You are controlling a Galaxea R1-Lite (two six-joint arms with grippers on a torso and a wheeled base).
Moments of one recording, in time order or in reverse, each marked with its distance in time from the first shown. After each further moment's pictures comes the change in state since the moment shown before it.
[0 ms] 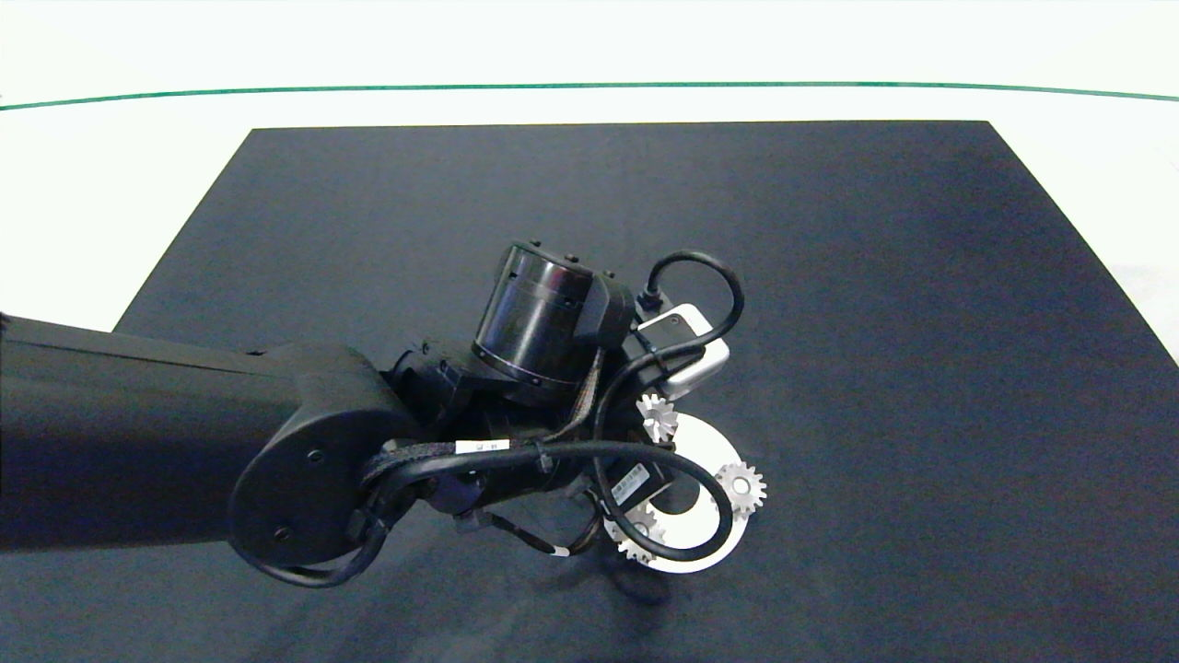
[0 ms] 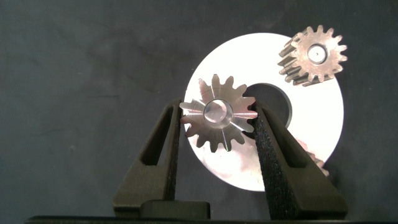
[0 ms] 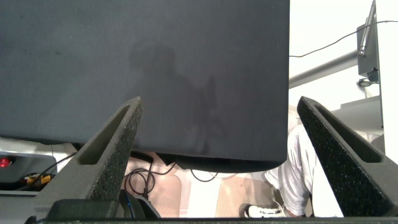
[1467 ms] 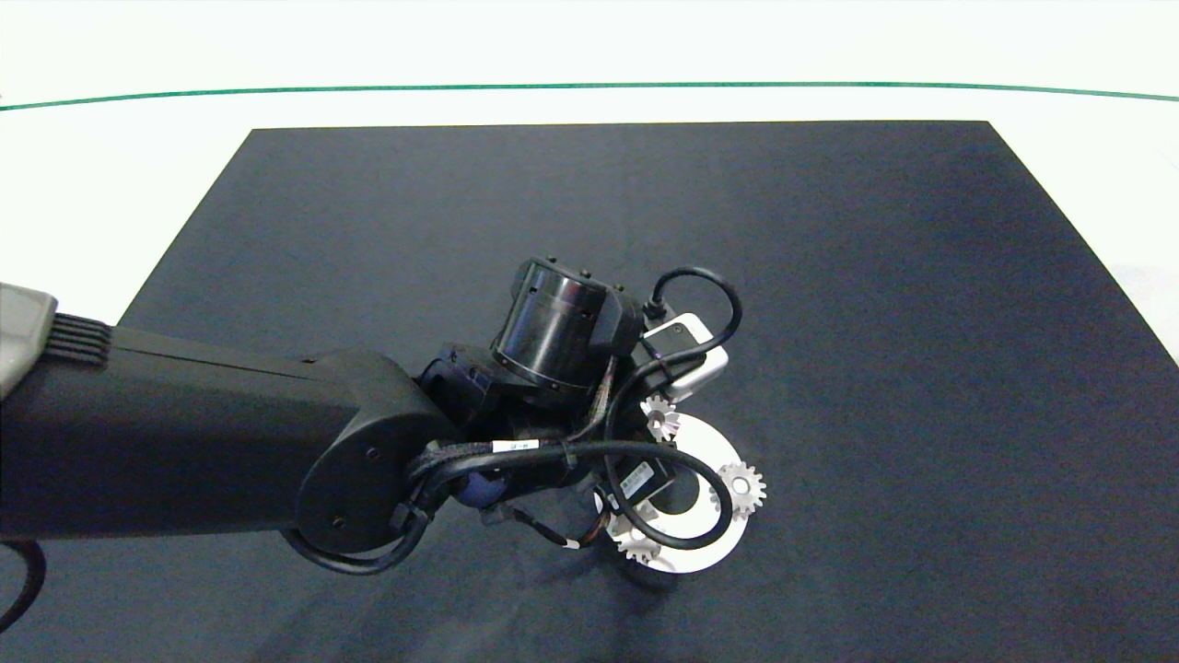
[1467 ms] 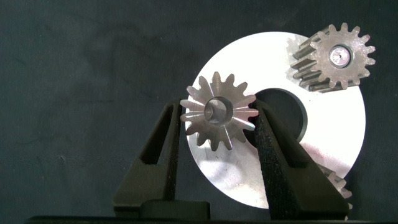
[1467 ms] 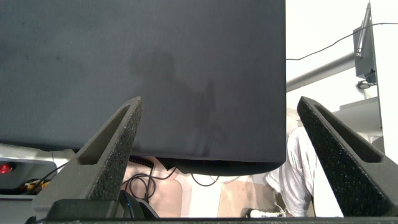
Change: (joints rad) left arm 0.026 0.053 -0.010 -0.034 -0.002 0.005; right arm 0.000 -0.022 -0.008 0.002 -0.001 -0.001
